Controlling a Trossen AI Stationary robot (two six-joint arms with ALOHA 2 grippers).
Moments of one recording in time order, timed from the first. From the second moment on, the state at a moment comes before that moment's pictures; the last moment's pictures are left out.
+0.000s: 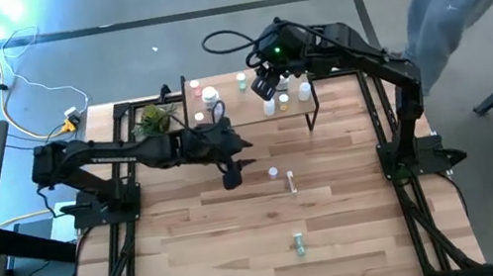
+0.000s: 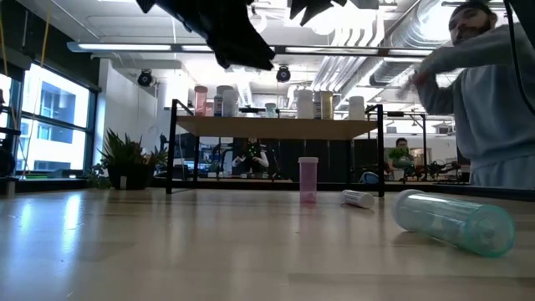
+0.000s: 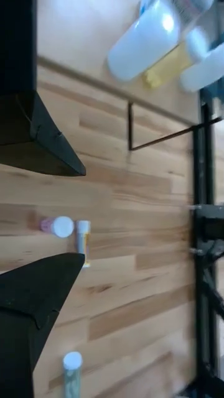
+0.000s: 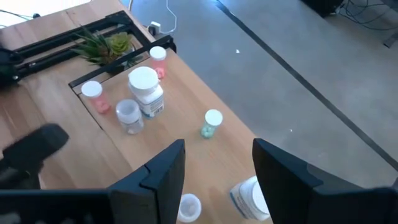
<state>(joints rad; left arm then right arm) 0.17 1.46 1.04 -0.15 -0.04 0.06 -0.28 1.85 2.36 -1.28 0.38 0.18</state>
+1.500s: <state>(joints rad) 0.12 1.86 1.04 0.17 -0.06 0.06 -0.31 1.85 2.36 -1.28 0.38 0.21</state>
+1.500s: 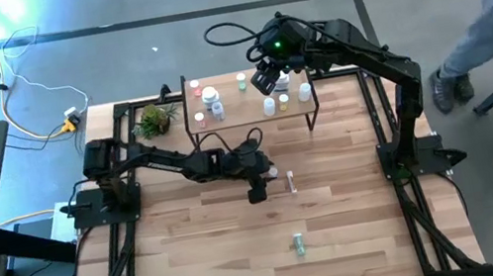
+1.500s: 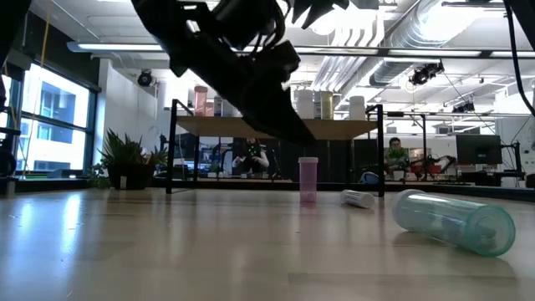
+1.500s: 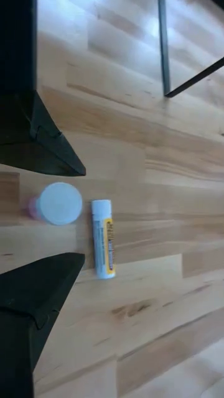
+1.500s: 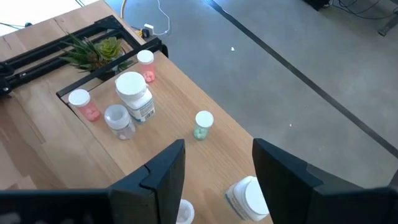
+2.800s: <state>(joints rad) 0.12 1.94 1.04 0.22 -0.09 0.06 -0.31 1.86 2.36 -1.28 0.38 0.21</state>
